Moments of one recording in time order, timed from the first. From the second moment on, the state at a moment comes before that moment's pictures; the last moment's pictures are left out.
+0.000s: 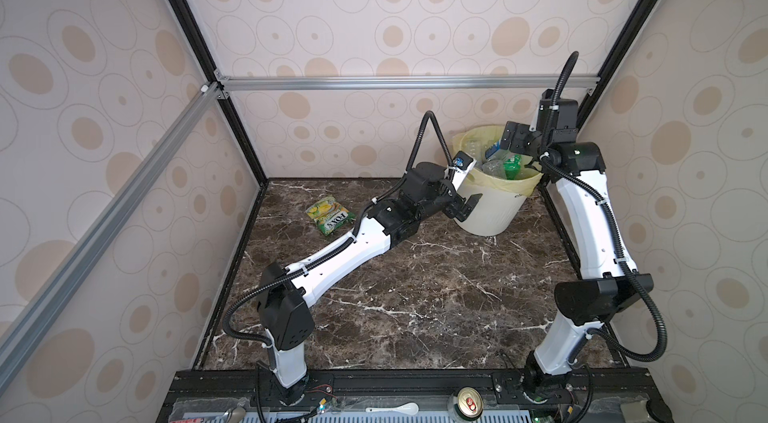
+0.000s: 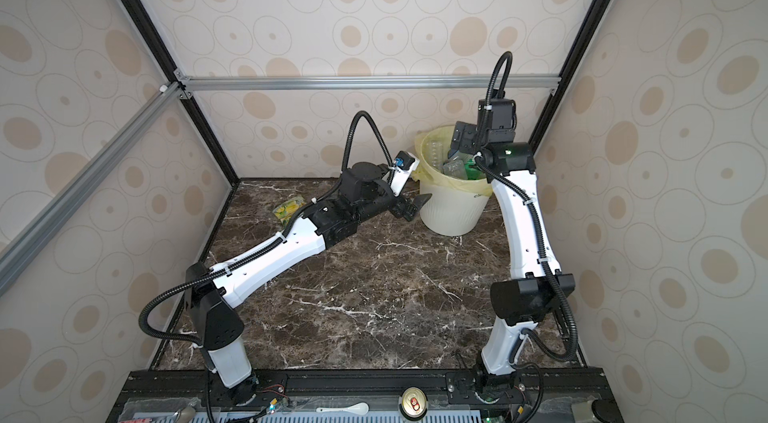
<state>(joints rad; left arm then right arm) -0.85 1.77 1.75 -0.19 -0.03 0.10 0.12 1.78 2.18 -0.86 0.24 0.22</state>
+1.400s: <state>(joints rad) -0.05 1.22 0.47 0.42 -0.52 -0.05 0.18 1.11 0.62 -0.15 0.43 0.13</state>
